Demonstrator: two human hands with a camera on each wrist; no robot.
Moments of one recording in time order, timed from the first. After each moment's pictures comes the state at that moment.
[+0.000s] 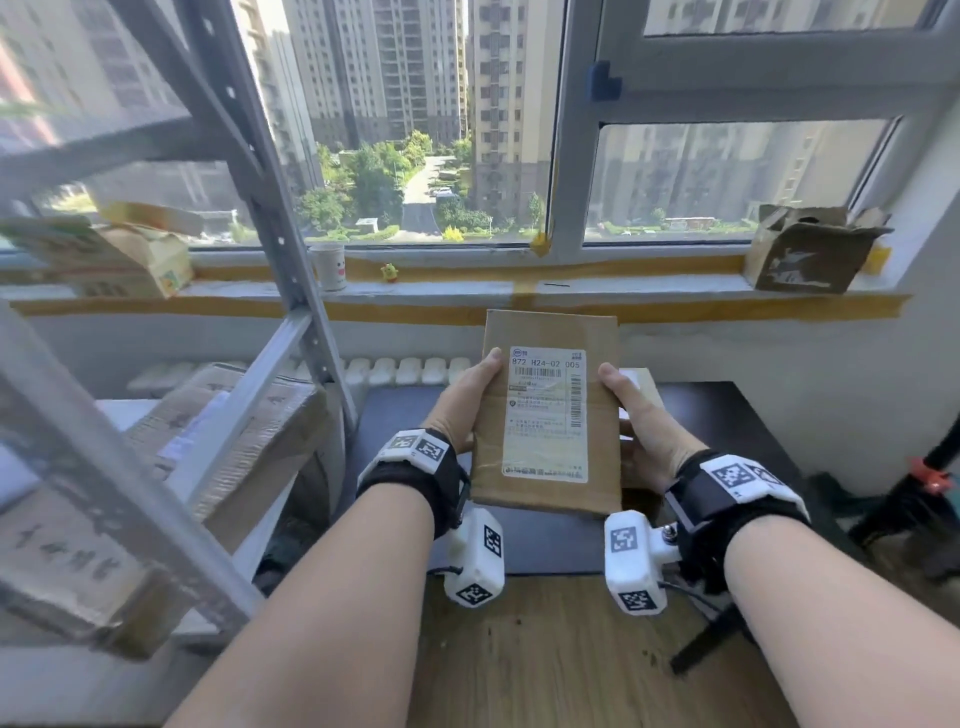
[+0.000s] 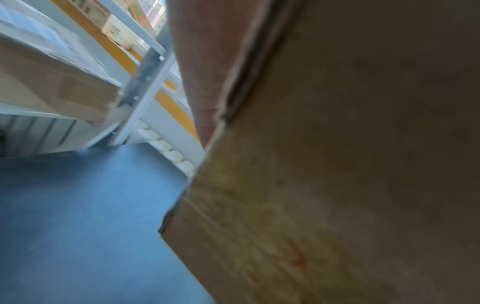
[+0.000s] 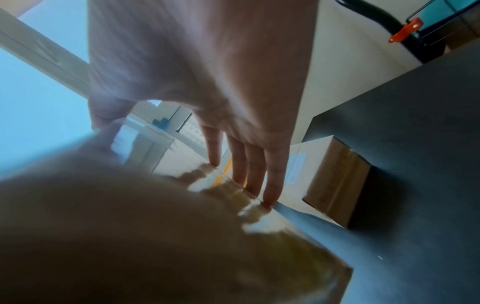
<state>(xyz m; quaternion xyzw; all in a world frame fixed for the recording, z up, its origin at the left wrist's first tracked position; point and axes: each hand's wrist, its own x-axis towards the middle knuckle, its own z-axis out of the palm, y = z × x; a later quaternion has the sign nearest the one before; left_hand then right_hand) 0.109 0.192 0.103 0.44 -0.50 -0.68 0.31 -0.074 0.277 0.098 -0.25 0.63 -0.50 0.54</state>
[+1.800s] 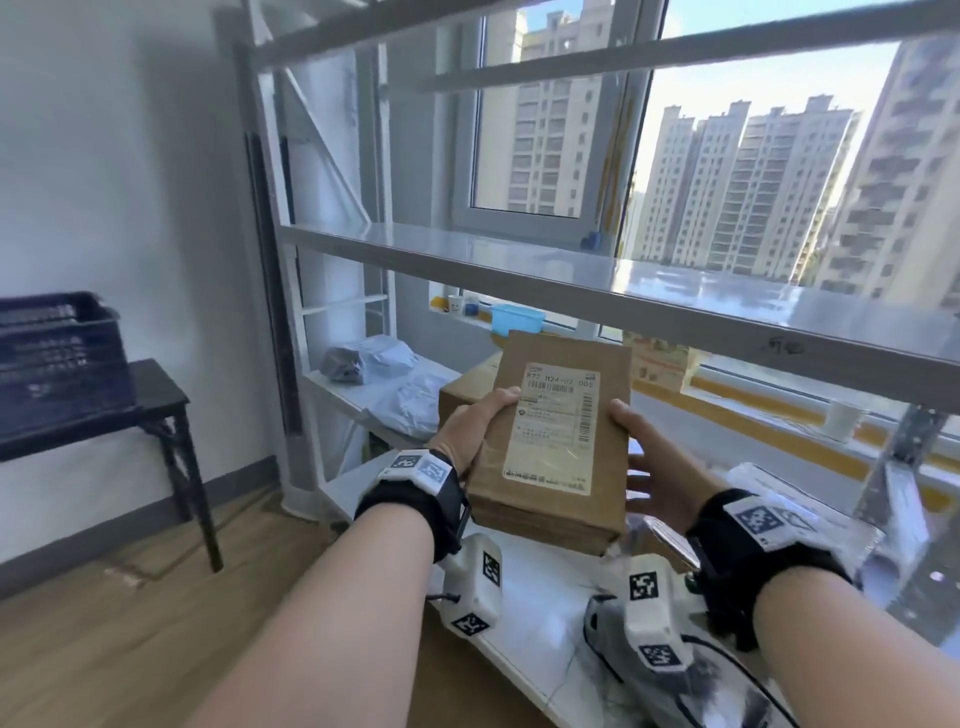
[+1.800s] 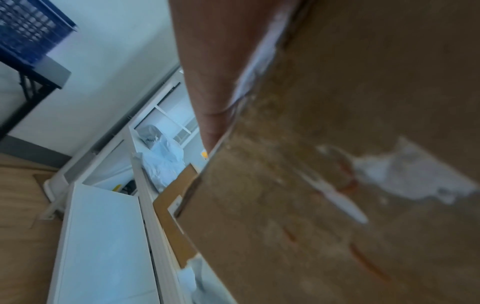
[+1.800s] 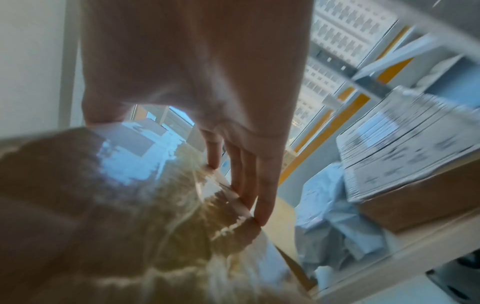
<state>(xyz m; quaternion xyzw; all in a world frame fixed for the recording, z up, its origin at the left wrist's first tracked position) 0.856 0.421 0.213 0.54 -0.37 -0.48 0.58 0.647 0.369 0.216 -0.56 0.46 -0.33 0.60</state>
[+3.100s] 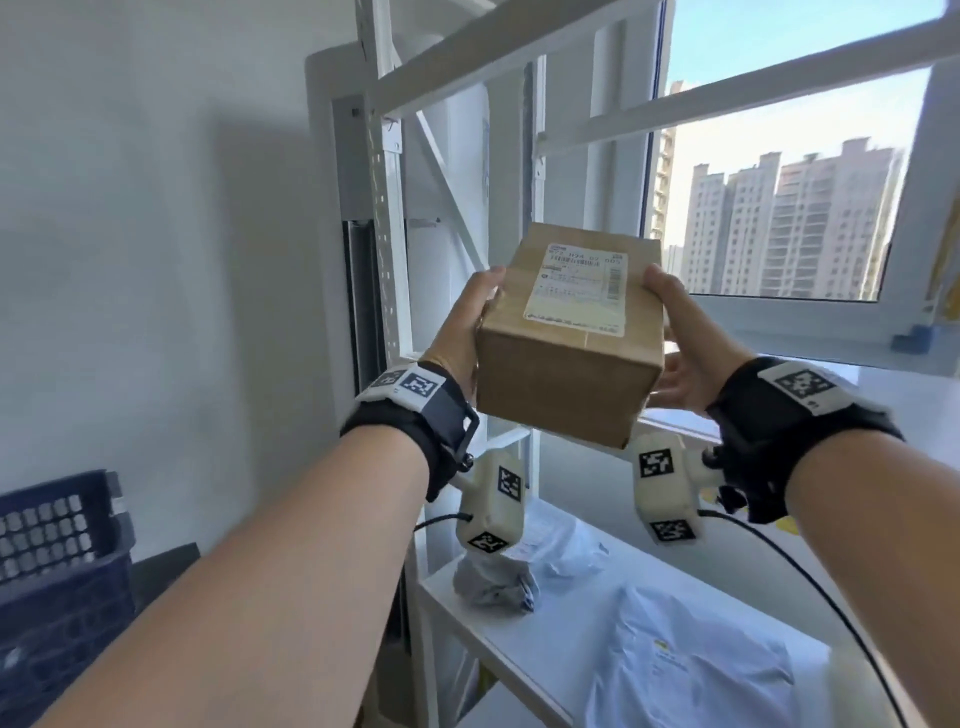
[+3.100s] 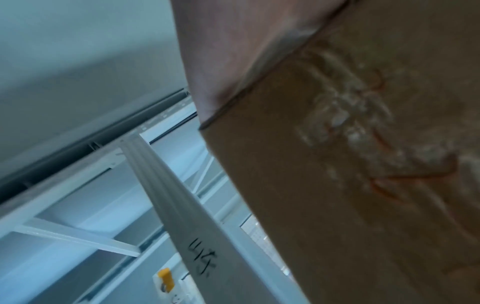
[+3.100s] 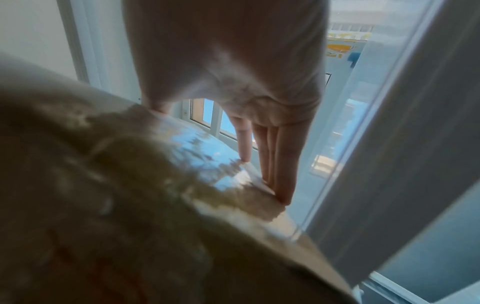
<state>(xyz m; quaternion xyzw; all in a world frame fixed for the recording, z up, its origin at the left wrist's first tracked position) 1.475 0.073 0.388 0.41 -0.47 -0.42 0.66 1.275 0.005 0.396 -0.60 0.40 -0.40 0.57</state>
